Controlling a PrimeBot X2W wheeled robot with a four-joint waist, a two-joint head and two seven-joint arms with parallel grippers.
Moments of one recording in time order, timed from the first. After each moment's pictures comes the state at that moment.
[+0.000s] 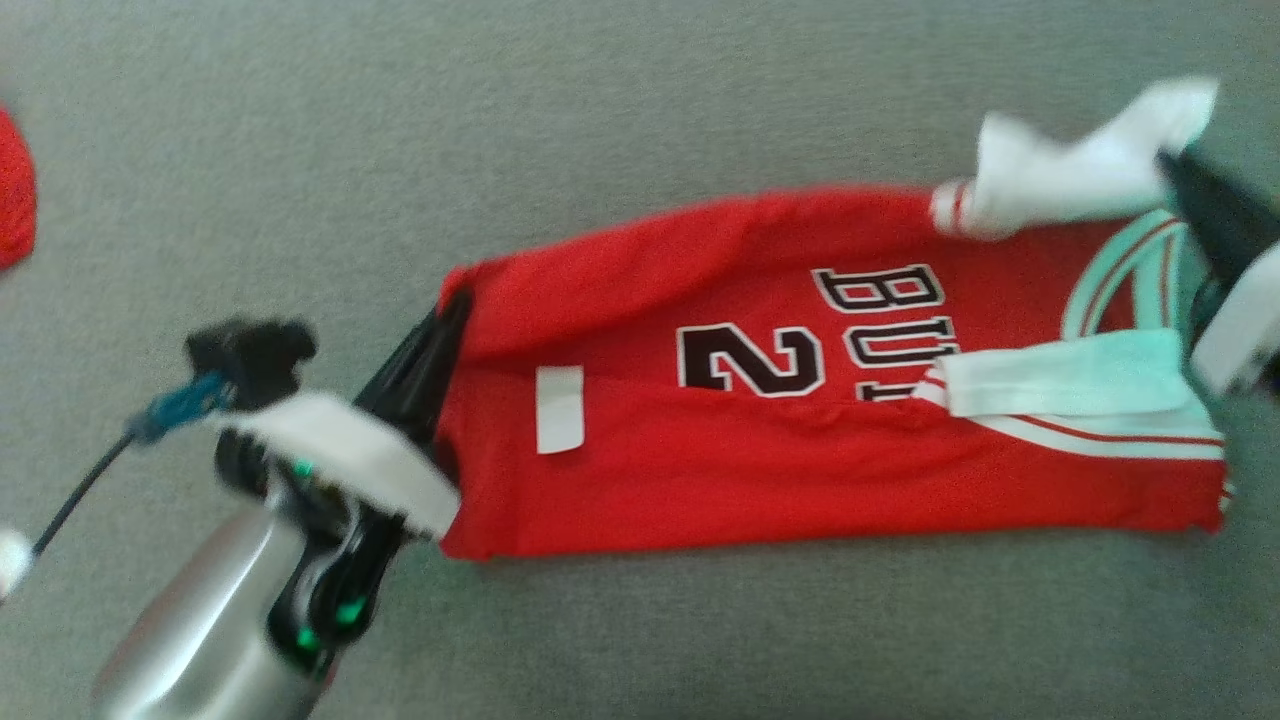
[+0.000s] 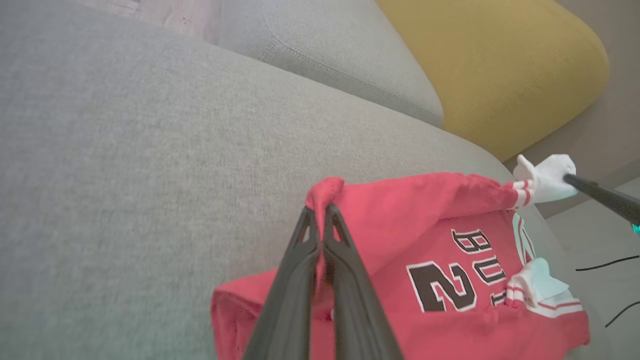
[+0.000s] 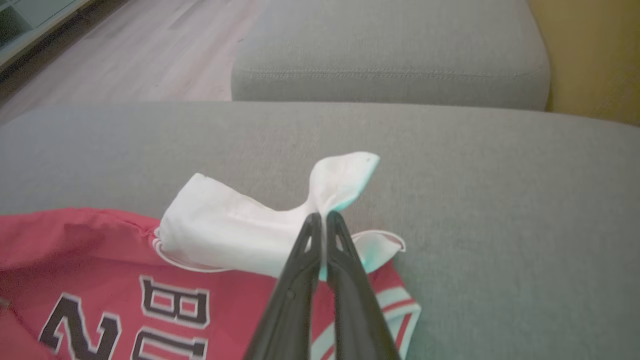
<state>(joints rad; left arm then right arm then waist) -0.39 0.42 -0.59 0.01 -0.99 0.06 0.15 -0.39 -0.48 0.06 0.00 0.58 0.12 0.58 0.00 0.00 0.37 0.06</state>
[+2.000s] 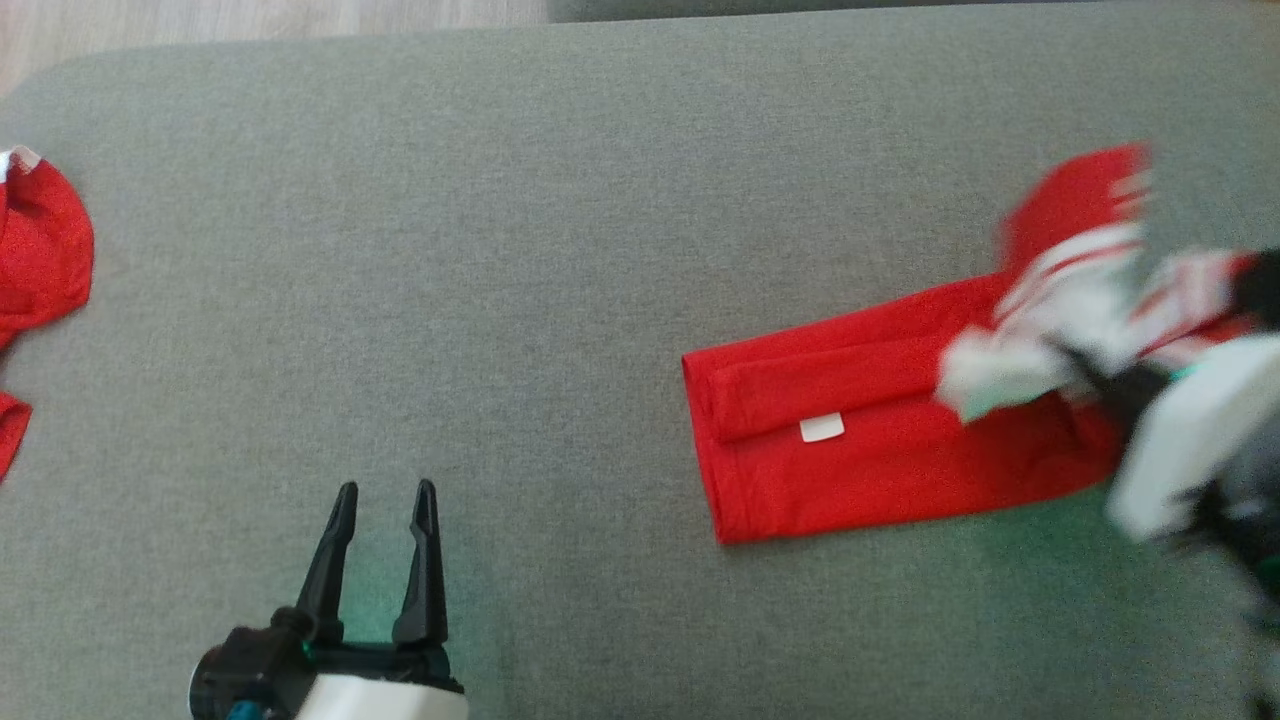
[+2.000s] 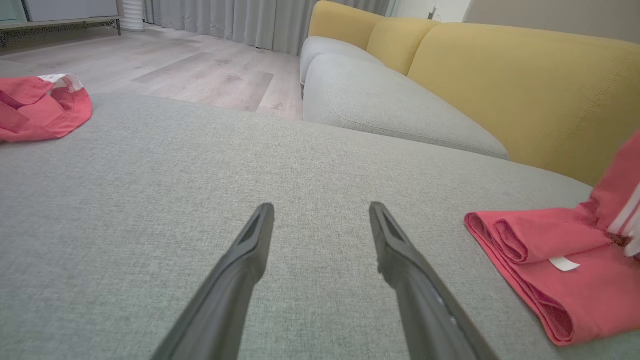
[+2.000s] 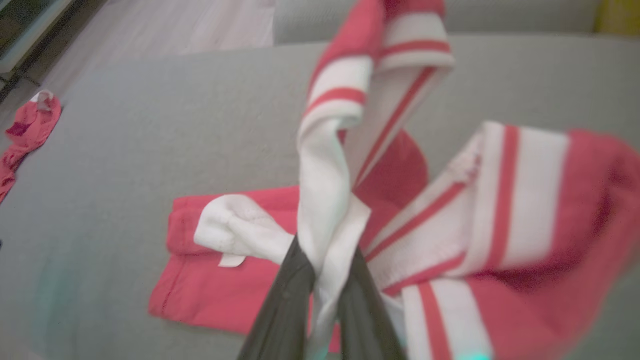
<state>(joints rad) 0.08 0.06 -0.18 0.12 -0.29 -0.08 -0.25 -0.16 -0.31 -0.09 -0.30 0.57 0.12 0.99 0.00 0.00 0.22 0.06</state>
